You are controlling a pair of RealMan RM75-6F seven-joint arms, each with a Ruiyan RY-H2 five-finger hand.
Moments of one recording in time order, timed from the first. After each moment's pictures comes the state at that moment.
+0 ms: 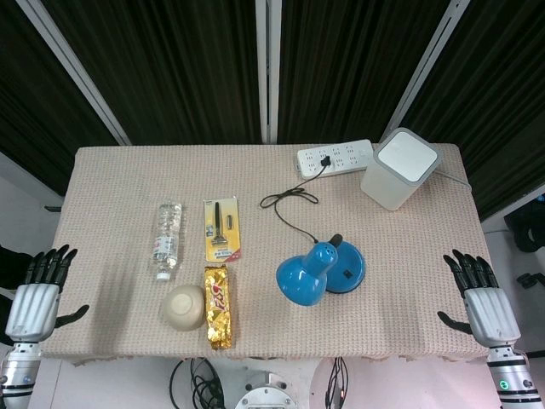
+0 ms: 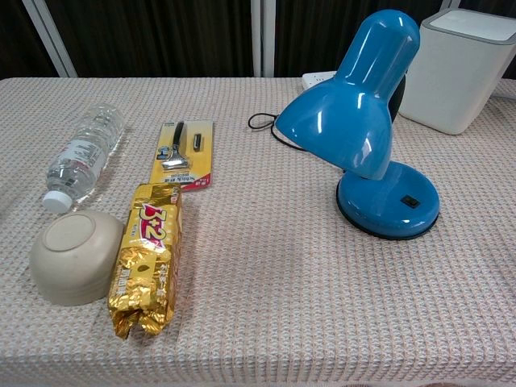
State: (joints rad) left arm -0.08 -1.25 -0.03 -1.49 1.54 1.52 0.05; right arm 0.07 -1.16 0.00 -1.62 -1.54 1.44 -0.07
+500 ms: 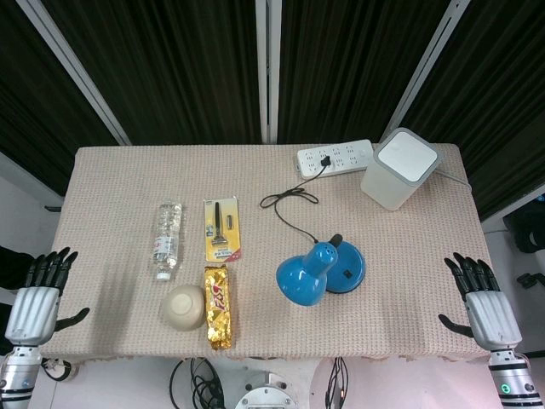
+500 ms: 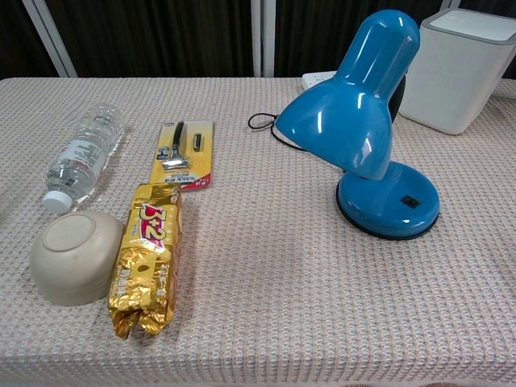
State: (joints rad) left arm -0.07 -1.25 -0.01 -1.49 1.56 1.53 0.04; right arm 0.06 -1.17 -0.01 -1.61 -1.56 1.46 -0.05
